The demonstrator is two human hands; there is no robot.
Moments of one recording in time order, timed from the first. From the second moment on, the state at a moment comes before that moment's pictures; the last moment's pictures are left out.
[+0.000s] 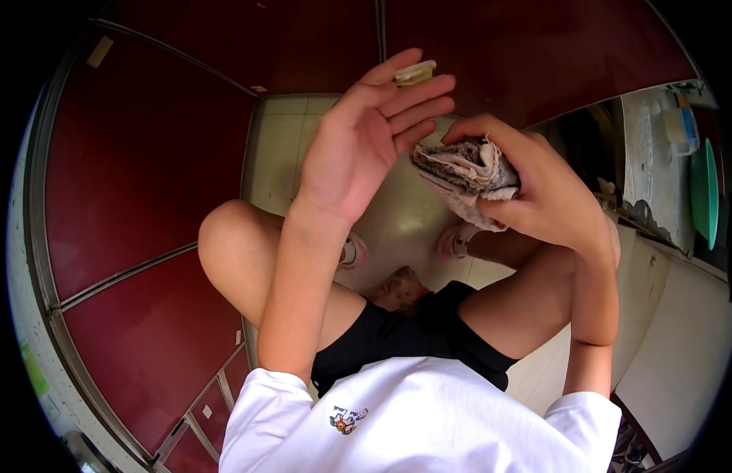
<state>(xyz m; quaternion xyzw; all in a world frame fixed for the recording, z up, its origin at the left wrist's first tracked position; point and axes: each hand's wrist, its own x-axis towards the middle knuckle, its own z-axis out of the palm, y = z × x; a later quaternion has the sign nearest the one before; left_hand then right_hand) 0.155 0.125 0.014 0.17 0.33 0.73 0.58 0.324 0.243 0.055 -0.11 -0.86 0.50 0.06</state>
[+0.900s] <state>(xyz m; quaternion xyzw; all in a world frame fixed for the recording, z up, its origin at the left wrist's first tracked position) 0.179 0.130 0.002 0.22 0.44 0.80 0.35 0.318 0.240 0.046 -0.13 -0.82 0.50 0.24</state>
